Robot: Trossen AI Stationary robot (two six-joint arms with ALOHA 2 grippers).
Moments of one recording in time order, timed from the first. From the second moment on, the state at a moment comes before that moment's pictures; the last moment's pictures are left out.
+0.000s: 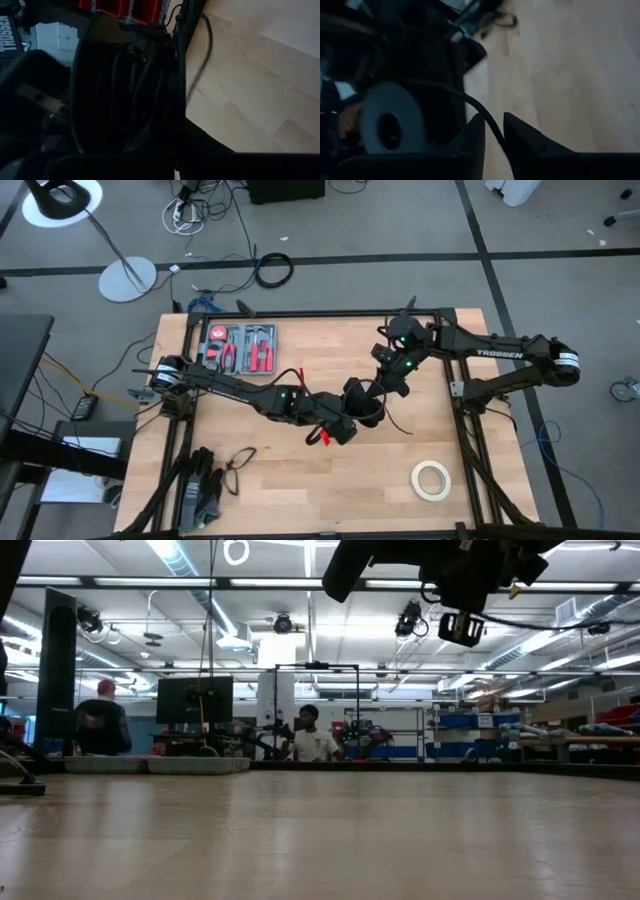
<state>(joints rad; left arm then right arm) -0.22 1.87 1.54 -0.08 -0.43 1.17 -0.29 1.18 0.90 -0.42 -0.75 0.44</state>
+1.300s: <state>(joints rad) -0.24 1.87 1.54 -0.02 -0.52 1.15 -0.06 0.92 0.53 -0.03 -0.27 0.33</state>
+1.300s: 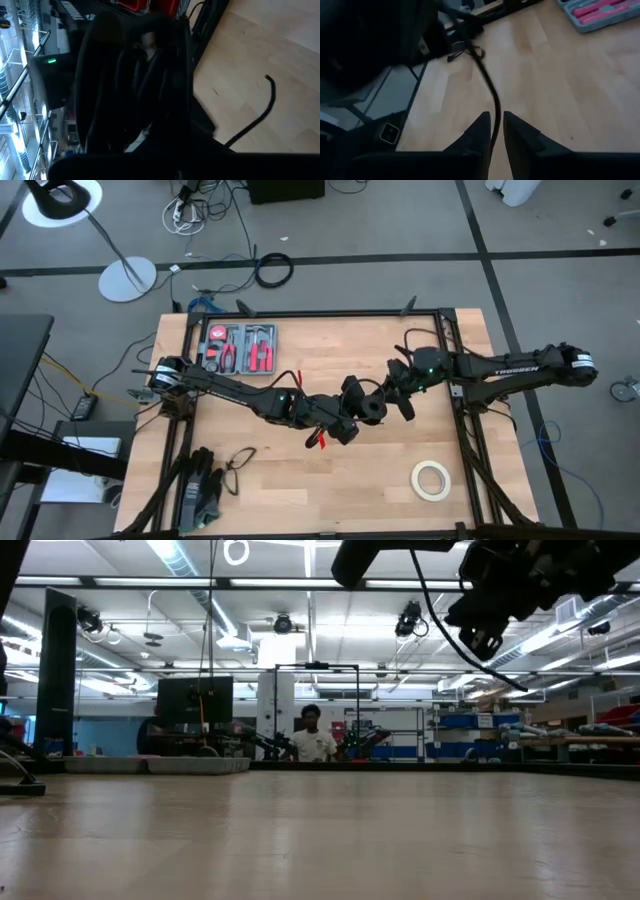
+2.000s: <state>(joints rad) -0.24 1.87 1.54 0.01 -0.52 1.14 0.07 0.97 0.41 0.22 -0.06 0.32</state>
